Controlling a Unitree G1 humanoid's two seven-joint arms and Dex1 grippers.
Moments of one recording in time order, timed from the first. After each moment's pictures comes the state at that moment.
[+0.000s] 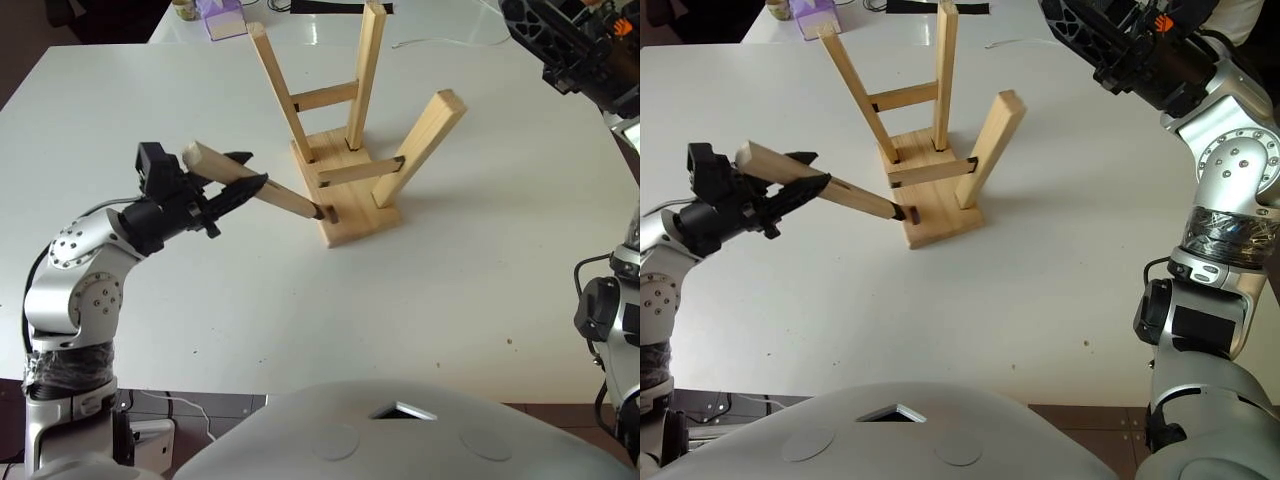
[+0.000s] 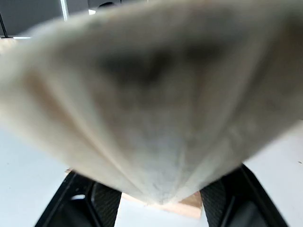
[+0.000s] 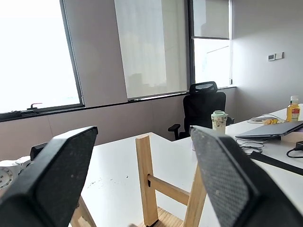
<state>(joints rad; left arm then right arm) 0.05 0.66 0.24 -0.33 -0.77 0.41 -0.94 -0.65 -0.62 -0.28 0.08 0.88 0.67 0.95</state>
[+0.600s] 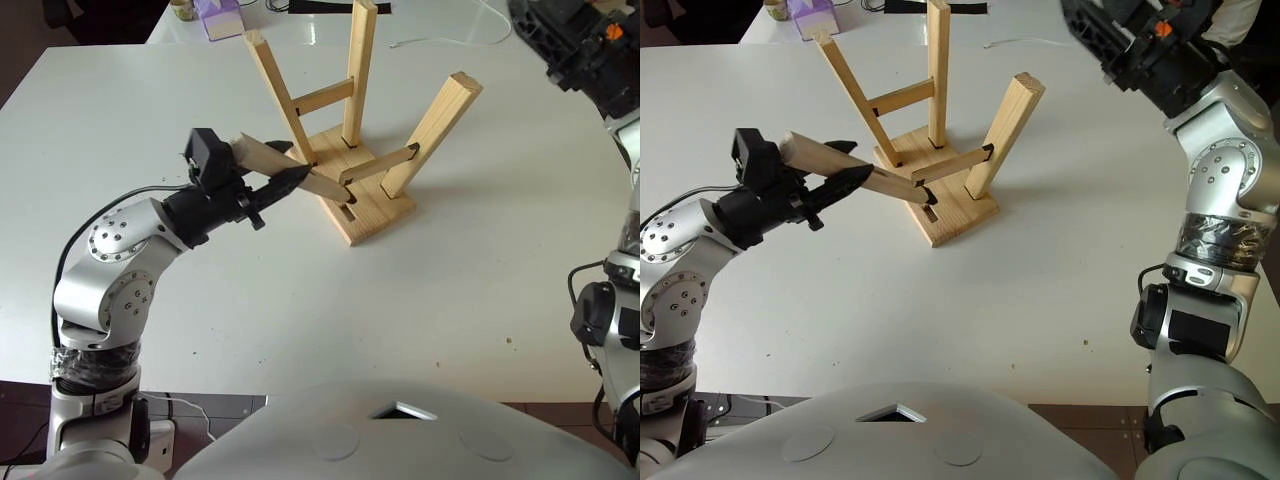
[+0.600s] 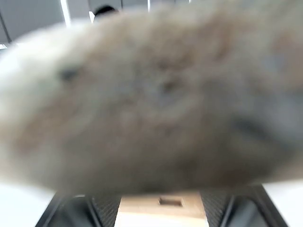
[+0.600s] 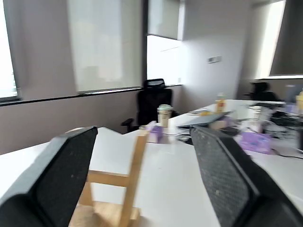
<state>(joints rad) -0.05 0.63 0.12 -0.54 -0.71 0.54 -0.70 -0.65 -0.60 -0.29 0.20 0.64 0.47 0.73</state>
